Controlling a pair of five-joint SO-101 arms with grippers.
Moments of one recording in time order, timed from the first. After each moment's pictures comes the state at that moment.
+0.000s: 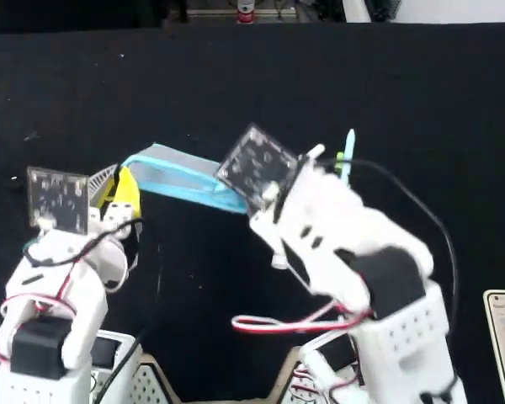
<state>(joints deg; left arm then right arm) 3.3 -81.8 47.3 60.1 -0.5 -25.9 -48.7 18.2 77.9 29.0</state>
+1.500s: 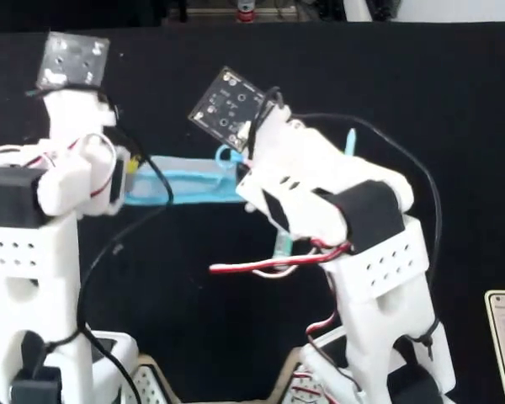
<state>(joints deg) -2.5 -30.5 -9.3 100.9 -7.3 -25.8 -30.0 -1.6 86.9 28.7</state>
